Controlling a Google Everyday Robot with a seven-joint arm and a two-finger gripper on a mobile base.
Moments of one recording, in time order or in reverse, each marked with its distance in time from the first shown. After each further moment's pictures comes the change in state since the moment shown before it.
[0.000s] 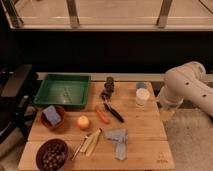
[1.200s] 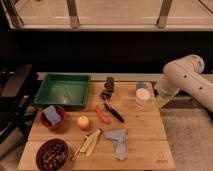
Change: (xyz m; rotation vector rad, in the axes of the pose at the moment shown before) arm -0.007 -0.086 -0.004 0.168 -0.058 0.168
